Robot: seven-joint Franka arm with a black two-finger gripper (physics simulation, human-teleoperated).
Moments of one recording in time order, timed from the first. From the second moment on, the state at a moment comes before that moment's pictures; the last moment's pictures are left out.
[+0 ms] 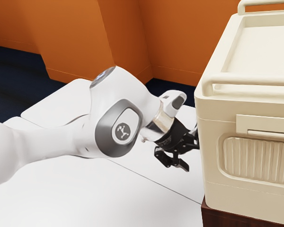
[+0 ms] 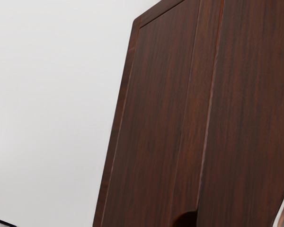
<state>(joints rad) -0.28 -0.01 0.03 -1.98 -0.50 2.40 -0.47</state>
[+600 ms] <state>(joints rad) -0.27 -0.08 0.08 -2.04 -0.48 2.36 -0.46</state>
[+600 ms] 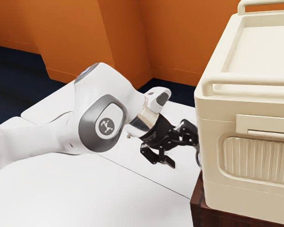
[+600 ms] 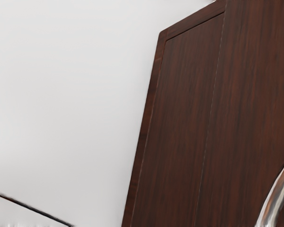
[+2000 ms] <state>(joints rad) -0.26 -0.33 0.32 -2.25 -0.35 2.31 -0.44</state>
